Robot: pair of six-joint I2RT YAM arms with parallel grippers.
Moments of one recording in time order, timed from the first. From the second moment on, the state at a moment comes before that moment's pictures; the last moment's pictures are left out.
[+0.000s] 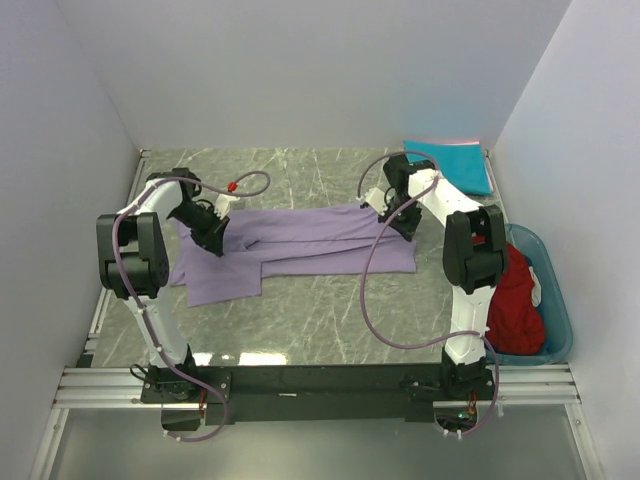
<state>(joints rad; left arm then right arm) 0.06 1.95 1.45 -1.08 0.54 0.93 0.25 2.04 1.62 -1.09 0.02 -0.82</state>
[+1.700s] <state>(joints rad) 0.39 1.54 0.86 -0.89 0.38 0.84 0.92 2.15 1.58 -0.49 -0.38 0.32</state>
